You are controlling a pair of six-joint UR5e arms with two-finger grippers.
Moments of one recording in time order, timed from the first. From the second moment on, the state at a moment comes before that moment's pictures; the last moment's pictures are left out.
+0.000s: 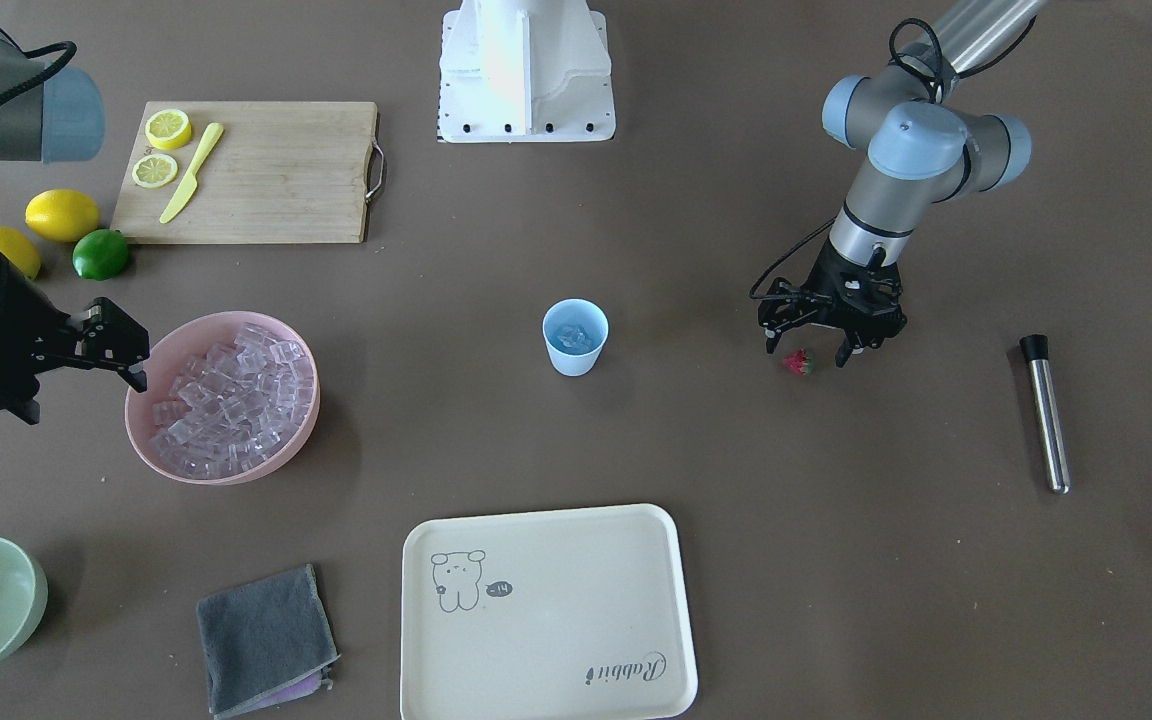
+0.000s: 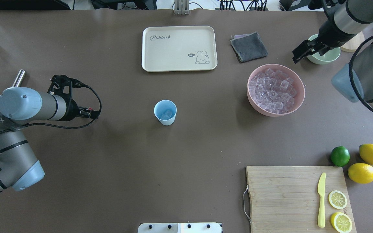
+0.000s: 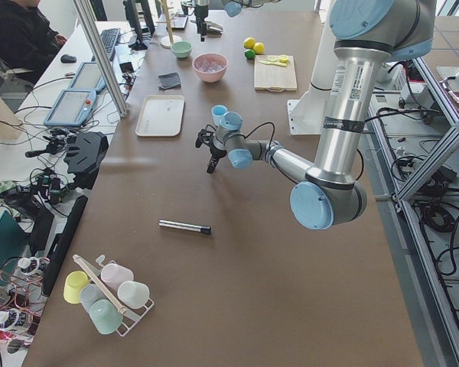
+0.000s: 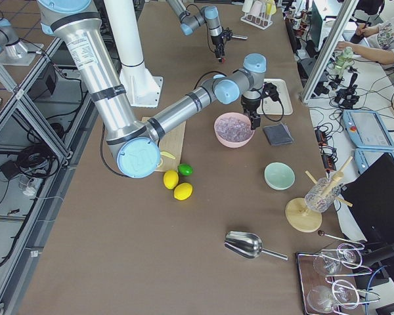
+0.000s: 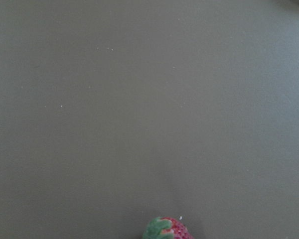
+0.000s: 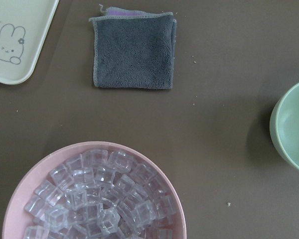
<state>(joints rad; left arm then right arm) -0.65 -1.78 -1.66 -2.19 -1.77 -0.93 1.08 -1.17 1.75 -1.56 2.20 0.41</state>
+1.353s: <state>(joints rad) -0.64 -2.15 -1.73 -1.86 -1.83 -1.10 1.08 -1.18 1.75 -1.56 2.20 0.39</state>
